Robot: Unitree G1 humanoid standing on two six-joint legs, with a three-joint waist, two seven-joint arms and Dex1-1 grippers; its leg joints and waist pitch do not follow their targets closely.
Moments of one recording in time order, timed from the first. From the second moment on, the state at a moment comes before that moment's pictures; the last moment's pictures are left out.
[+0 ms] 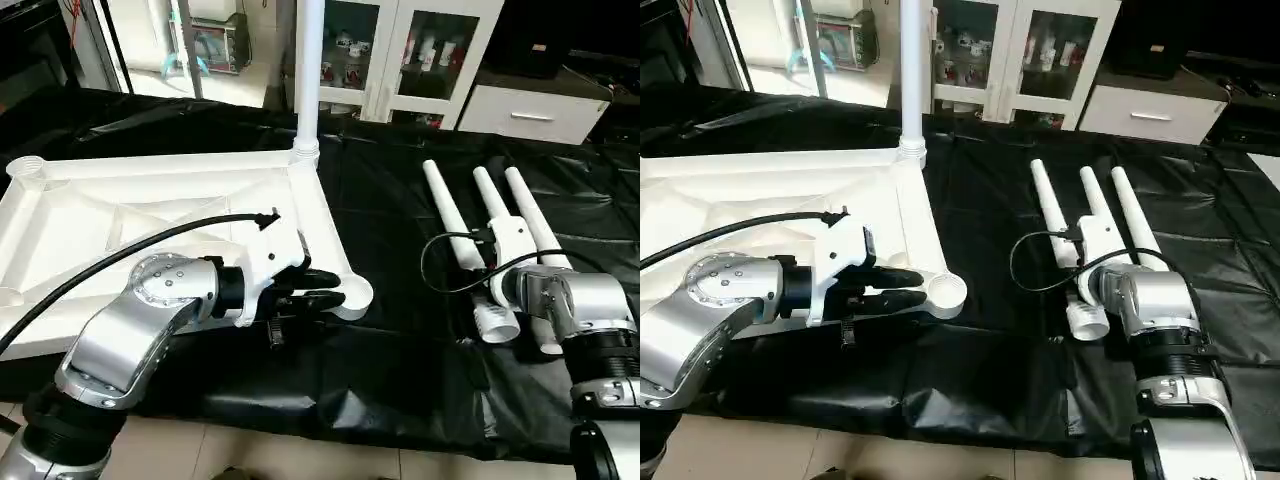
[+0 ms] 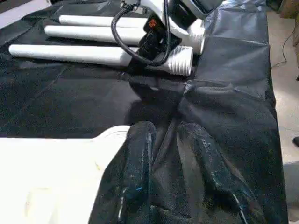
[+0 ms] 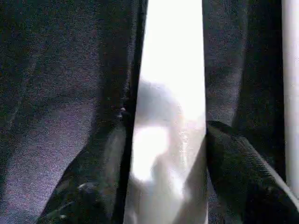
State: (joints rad) left arm -0.39 0.51 -0.24 -0.31 -0.24 0.64 -0.99; right arm -0.60 -0.40 -0.07 0.50 0.17 0.93 0.27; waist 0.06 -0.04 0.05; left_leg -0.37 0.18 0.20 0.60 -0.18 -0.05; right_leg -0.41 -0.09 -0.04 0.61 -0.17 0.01
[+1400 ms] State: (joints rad) left arm -0.72 -0.04 0.32 -0.03 -0.58 0.97 -0.33; right arm -0.31 -0.34 0.12 -0.28 0.23 0.53 0.50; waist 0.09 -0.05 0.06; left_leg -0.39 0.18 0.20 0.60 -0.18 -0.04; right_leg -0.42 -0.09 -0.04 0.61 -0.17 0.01
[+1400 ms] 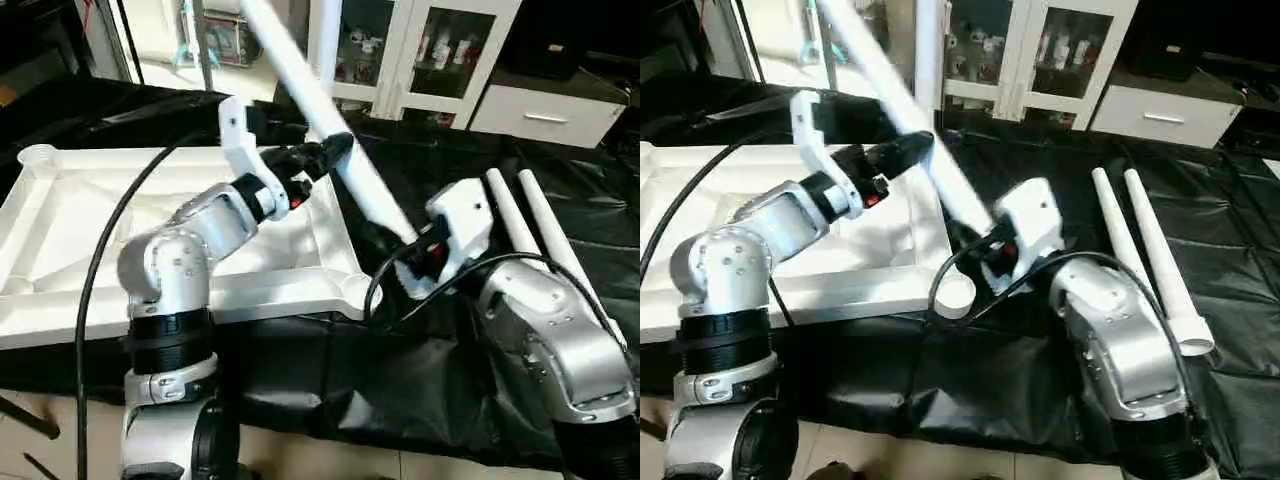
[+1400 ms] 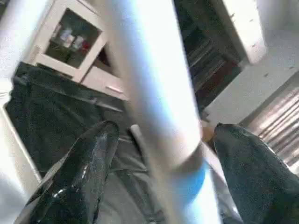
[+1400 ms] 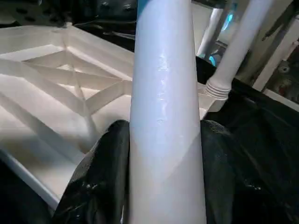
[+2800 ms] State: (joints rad) left arm -0.76 -0.10 0.42 0.04 -0.68 0.98 -0.13; right arm -0.32 -0.35 0.27 -0.24 -0.07 0.34 0.38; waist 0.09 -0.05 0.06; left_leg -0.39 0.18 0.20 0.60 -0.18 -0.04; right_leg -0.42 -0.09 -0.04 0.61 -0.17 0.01
